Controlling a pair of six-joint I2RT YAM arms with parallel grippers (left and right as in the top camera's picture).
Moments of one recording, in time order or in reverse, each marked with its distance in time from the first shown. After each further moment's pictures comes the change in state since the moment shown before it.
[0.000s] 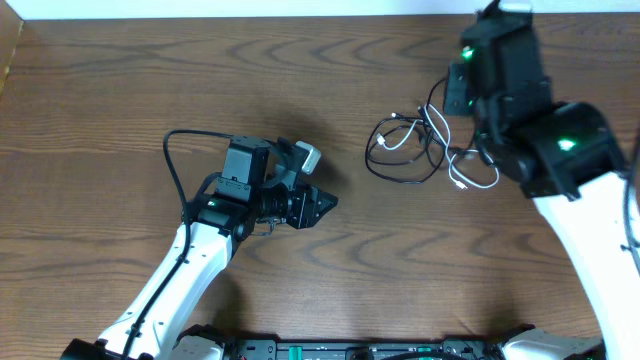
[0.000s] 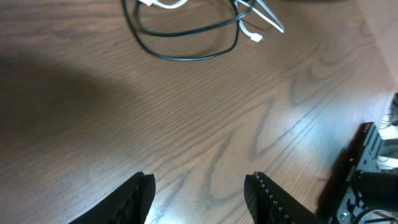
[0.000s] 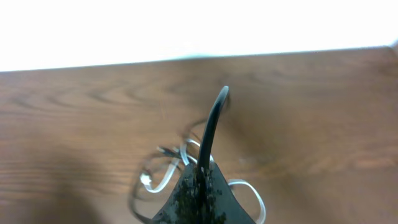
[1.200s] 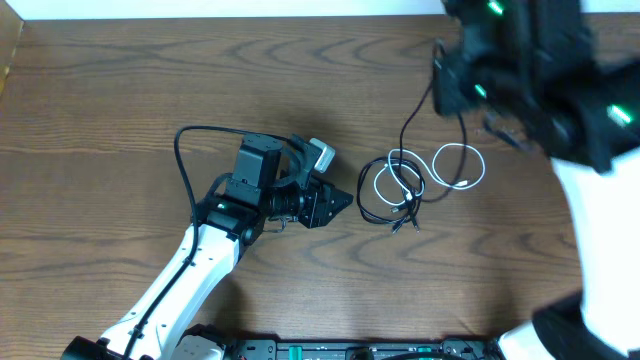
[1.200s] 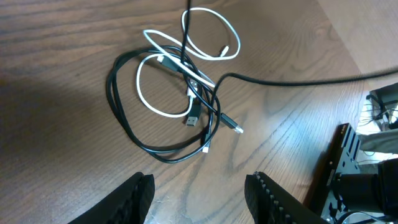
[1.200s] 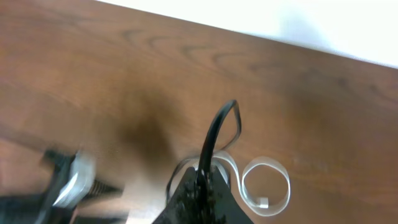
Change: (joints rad) left arm -0.066 0.000 0.000 0.104 0.025 -0.052; right arm -0.021 0.245 0.512 -0.384 -0.398 -0.212
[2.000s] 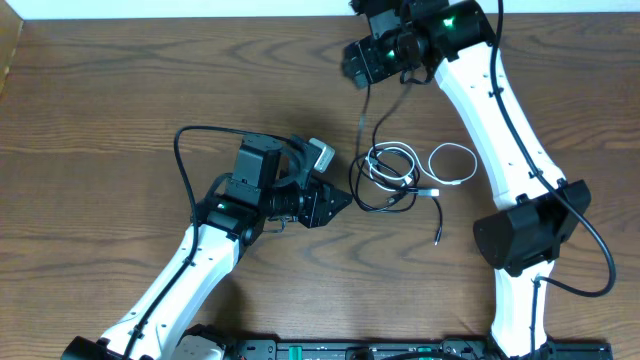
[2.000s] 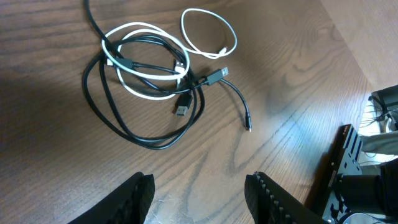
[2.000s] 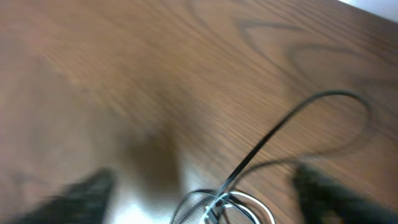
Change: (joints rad) left arm 0.000 0.000 0.000 -0.005 -0.008 -0.002; right arm -0.031 0.441 -0.019 0.267 -0.299 -0.171
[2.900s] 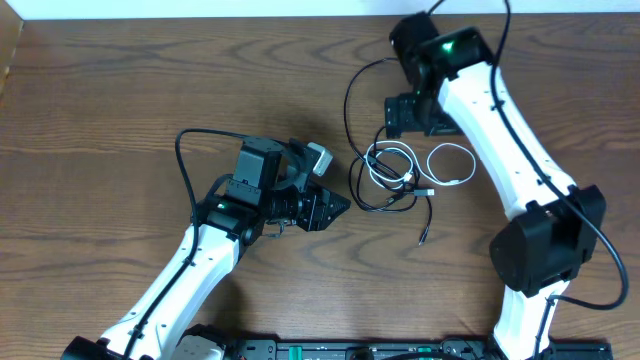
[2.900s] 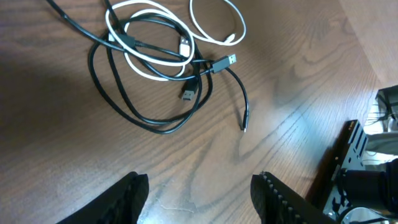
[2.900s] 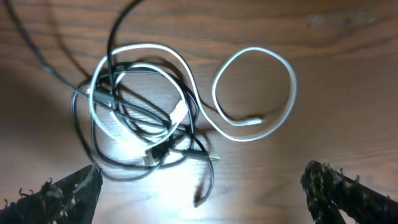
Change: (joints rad) left arm 0.000 0.000 0.000 -0.061 -0.022 -0.003; right arm 0.001 -0.126 -0.359 -0.279 0.424 0.469
